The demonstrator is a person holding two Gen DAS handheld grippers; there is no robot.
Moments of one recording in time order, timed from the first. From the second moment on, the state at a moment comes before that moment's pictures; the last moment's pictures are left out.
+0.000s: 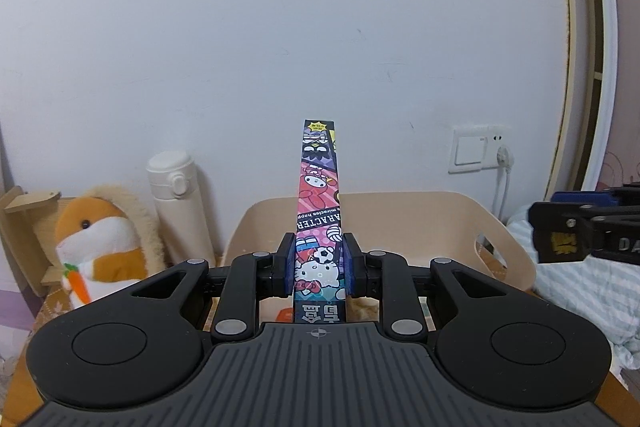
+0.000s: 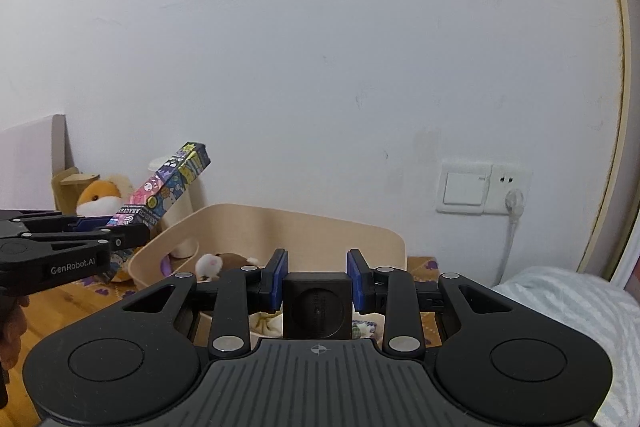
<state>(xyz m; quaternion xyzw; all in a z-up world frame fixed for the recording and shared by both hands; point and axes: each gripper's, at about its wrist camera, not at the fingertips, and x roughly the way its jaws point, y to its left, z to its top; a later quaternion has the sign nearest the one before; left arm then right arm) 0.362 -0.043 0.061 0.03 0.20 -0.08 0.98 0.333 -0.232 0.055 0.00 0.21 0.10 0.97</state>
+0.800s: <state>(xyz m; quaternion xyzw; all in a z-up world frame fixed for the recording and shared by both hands) 0.405 -0.079 0.007 0.07 0.25 -0.09 0.96 0.407 -0.216 0.000 -0.01 0.29 0.08 0.95</state>
